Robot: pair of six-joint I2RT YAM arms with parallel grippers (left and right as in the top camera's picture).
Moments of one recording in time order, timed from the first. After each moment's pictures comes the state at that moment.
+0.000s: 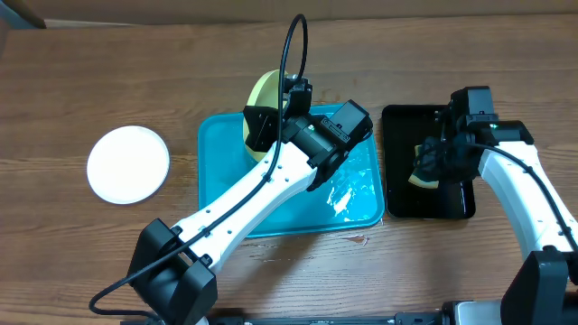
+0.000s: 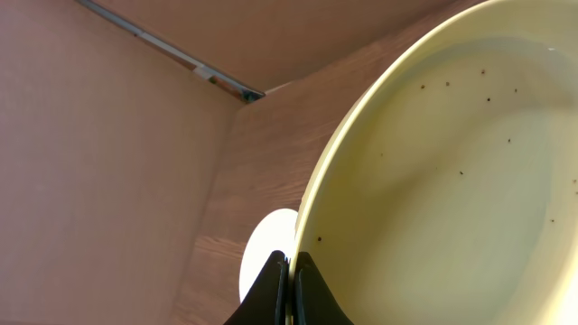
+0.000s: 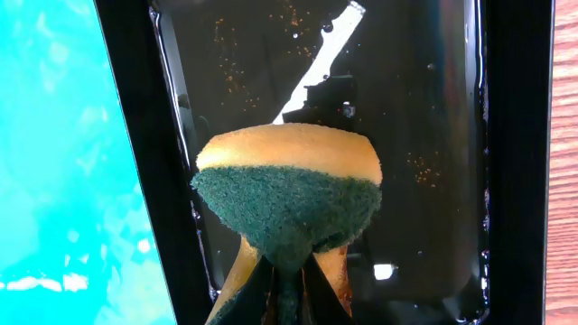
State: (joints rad) left arm -0.77 1.82 1.61 -1.23 -1.22 -0.58; right arm 0.01 1.57 1.12 -0.90 -0.09 0.20
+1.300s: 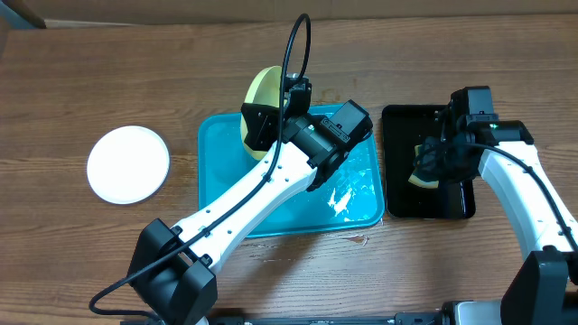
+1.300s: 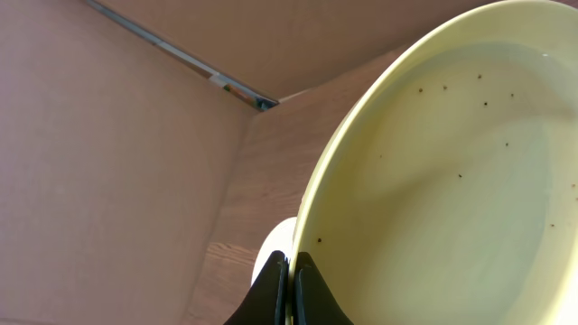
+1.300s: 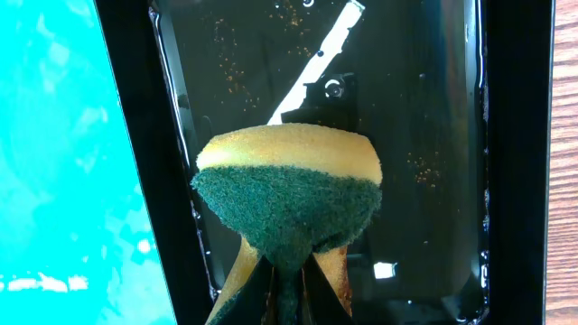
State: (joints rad) left arm -0.77 1.82 1.61 -1.23 -1.27 -0.58; right arm 0.01 1.57 1.12 -0.90 -0.09 0.20
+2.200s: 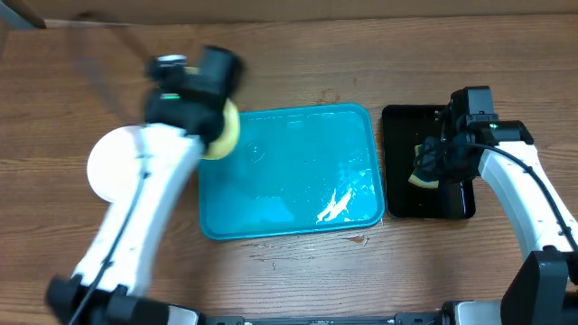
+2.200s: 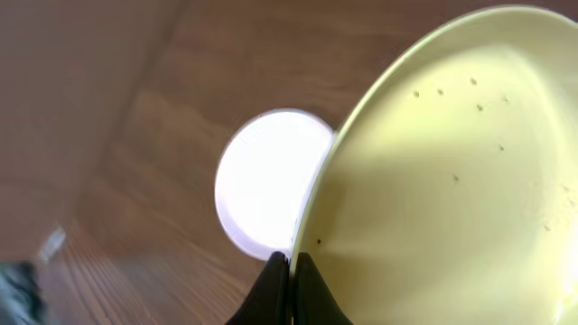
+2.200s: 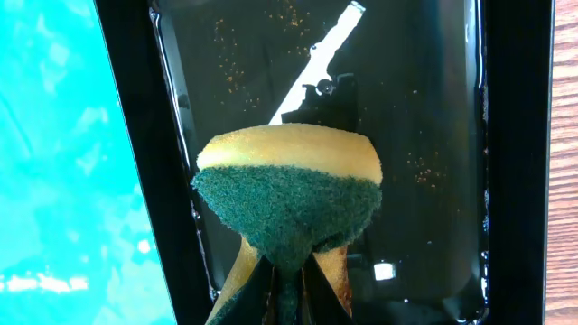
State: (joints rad) left arm -0.27 1.60 1.61 -1.26 -0.75 -0.58; right arm 0.01 1.57 1.12 -0.90 -0.09 0.20
